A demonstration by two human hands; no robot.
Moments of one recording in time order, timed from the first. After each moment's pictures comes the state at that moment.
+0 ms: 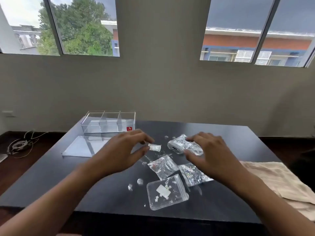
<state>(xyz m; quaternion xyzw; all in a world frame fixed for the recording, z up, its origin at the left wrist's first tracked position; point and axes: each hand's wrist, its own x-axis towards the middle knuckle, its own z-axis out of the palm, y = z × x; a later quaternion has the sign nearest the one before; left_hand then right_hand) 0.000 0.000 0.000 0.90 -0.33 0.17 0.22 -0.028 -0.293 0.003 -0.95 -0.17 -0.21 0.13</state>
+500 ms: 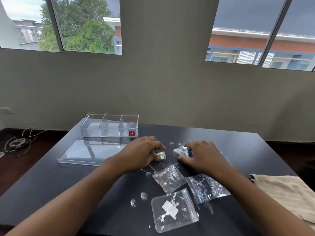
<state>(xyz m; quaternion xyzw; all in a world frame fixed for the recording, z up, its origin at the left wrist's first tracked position) 0.076 -0.028 -0.031 0.94 -0.29 0.03 0.18 0.051 -0.269 -0.019 -0.99 -0.12 -0.06 0.03</state>
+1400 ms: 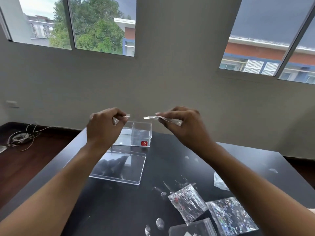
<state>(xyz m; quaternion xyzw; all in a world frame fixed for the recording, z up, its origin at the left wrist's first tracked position) 0.135 0.089 -0.003 0.87 0.00 0.38 0.31 0.133 -0.169 0.045 -0.84 -0.33 -0.29 0.33</state>
